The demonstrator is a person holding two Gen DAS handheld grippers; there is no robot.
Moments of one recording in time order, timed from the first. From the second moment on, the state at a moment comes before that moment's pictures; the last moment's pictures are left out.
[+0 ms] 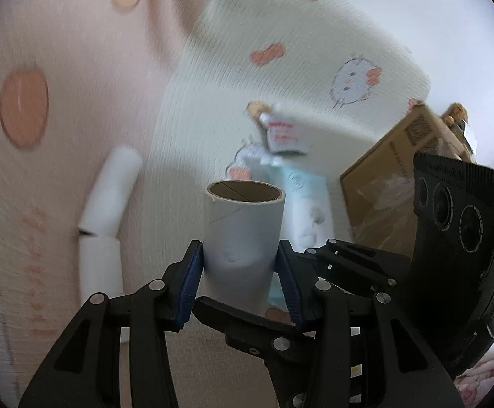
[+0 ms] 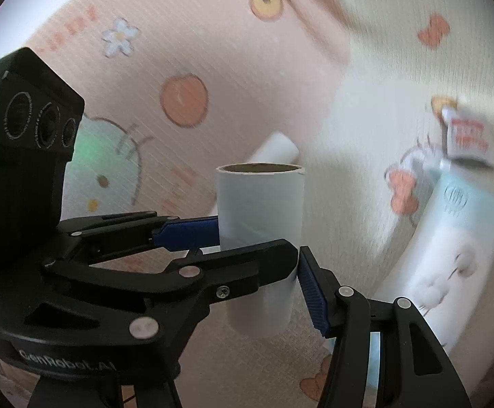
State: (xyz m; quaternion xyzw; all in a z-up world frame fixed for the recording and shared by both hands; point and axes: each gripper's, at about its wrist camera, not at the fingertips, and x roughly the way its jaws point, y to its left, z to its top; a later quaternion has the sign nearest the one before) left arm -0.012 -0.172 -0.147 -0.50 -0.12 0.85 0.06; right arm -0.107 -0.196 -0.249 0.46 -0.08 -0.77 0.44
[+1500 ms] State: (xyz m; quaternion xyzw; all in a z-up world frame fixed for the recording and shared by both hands) left arm -0.009 0.001 0.119 -0.25 0.09 0.94 0.22; right arm -0.031 0.074 0.050 0.22 -0.01 -0.92 0.32
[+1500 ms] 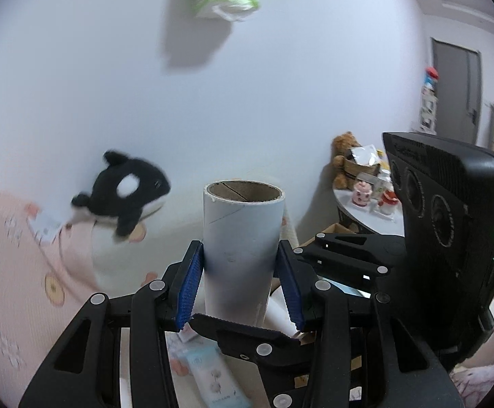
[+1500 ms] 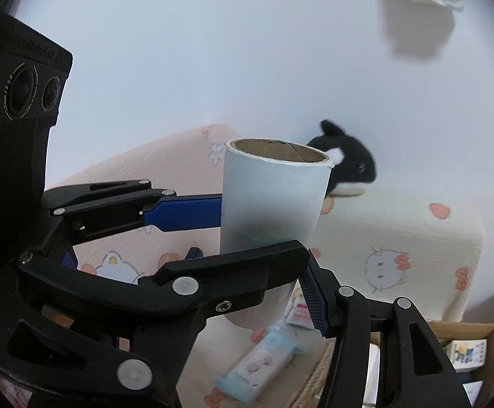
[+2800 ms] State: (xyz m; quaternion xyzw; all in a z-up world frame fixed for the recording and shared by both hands) left arm -0.092 0.131 0.017 -0.41 0.04 0.85 0.32; right arm -0.054 0.217 -0.020 0.31 -0.01 -0.93 0.20
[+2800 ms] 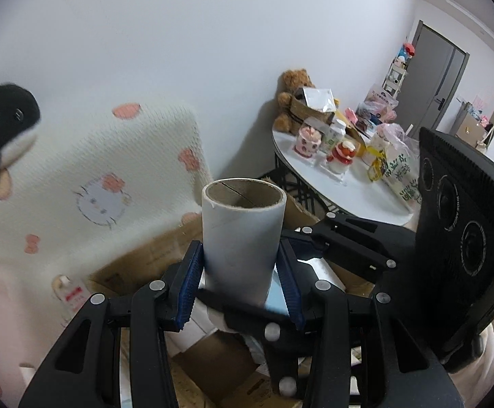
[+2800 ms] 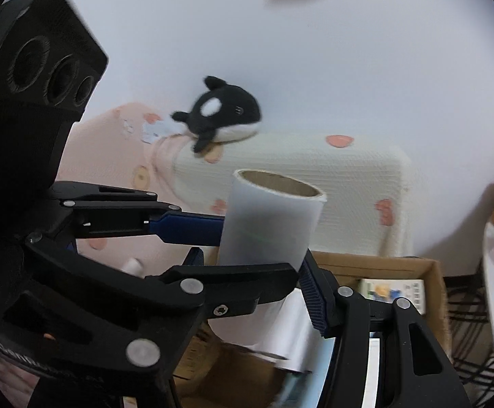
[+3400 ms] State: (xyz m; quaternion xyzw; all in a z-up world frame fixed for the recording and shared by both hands) left arm -0.139 0.142 -0.071 -0.53 -0.04 0.79 0.31; right arm -0.090 0.244 -0.092 0.43 -0.04 -0.88 0.20
